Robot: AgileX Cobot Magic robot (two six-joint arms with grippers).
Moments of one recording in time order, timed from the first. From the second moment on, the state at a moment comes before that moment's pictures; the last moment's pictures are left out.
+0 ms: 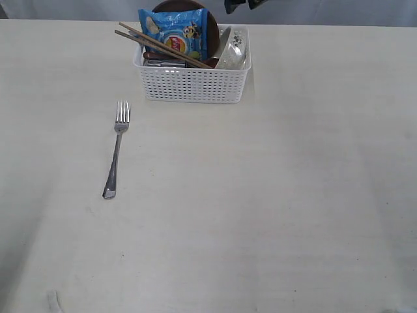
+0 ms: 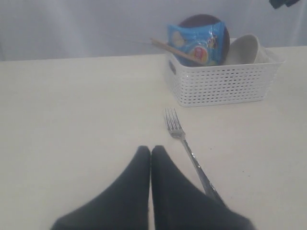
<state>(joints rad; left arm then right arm) -0.22 0.00 0.00 -0.17 0.34 0.11 0.49 2.04 -1.86 -0.08 0.88 0.14</state>
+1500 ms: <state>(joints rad) -0.22 0.00 0.00 -0.17 0.34 0.11 0.54 2.32 -2.04 0.24 0.78 -0.37</state>
